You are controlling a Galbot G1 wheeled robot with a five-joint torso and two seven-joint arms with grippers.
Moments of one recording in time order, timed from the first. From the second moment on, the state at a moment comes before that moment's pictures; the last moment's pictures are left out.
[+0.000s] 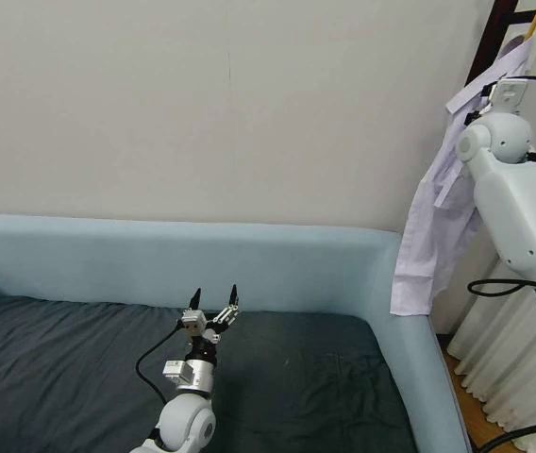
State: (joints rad) left arm 1.02 -1.25 -0.12 -1.63 -0.52 -0.42 -0.24; right arm 0.21 1.01 0.01 1.10 0.71 -0.53 0.64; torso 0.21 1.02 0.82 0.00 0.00
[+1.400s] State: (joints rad) left arm 1.46 -1.48 -0.42 -1.92 -0.14 -0.38 -0.24; right arm -1.17 1.21 0.38 1.83 0.22 0.13 0.04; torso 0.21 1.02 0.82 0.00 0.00
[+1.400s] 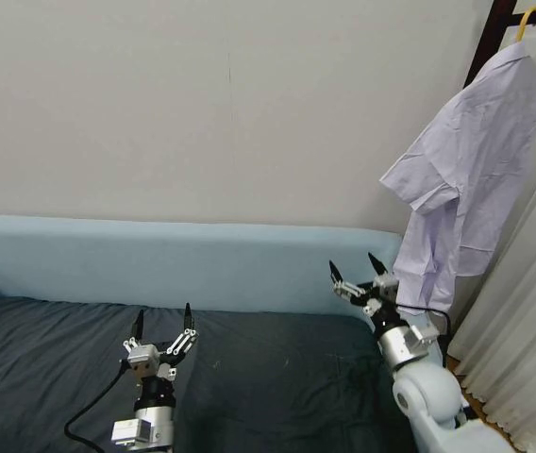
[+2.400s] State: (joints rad) left arm 1.61 -1.57 -0.42 -1.99 -0.08 -0.36 -0.20; right arm -1.47 1.40 0.60 1.91 0.11 0.20 0.09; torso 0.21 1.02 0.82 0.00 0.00
